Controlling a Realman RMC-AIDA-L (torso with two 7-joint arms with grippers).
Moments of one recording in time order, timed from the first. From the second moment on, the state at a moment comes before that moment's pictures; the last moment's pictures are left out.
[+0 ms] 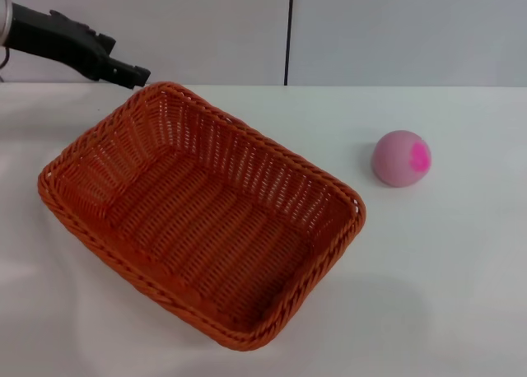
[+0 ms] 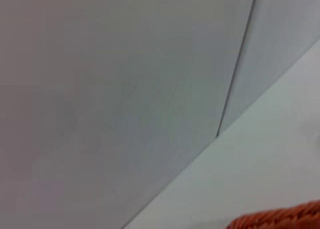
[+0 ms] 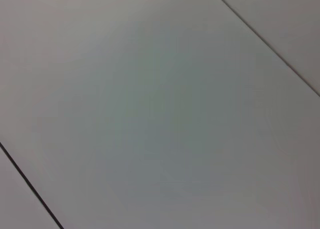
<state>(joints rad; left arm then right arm) -0.76 -2.00 0.73 1.09 2.53 1.50 -2.00 0.22 2.07 -0.08 -0.11 -1.01 -1.42 0.97</state>
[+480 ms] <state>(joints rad) -0.79 -2.03 0.75 1.08 2.65 1.49 -2.02 0.23 2.08 -0.08 -0.10 -1.00 -1.42 0.97</state>
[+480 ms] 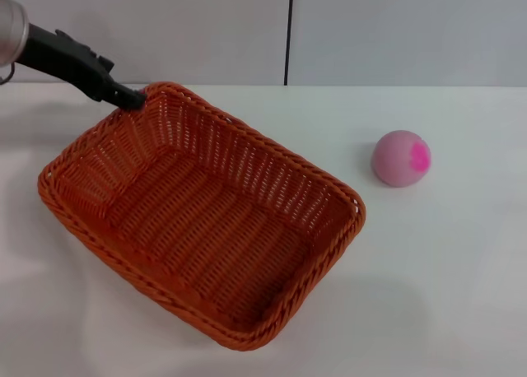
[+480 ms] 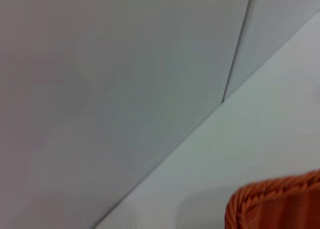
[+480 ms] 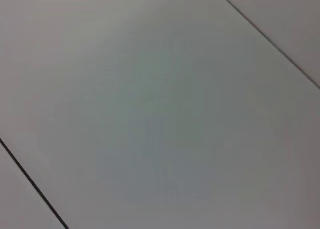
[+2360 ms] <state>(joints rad) -0.80 -2.06 0.94 1.02 2.74 1.39 -2.08 0.26 2.07 -0.08 -0.09 -1.00 -1.33 0.97</state>
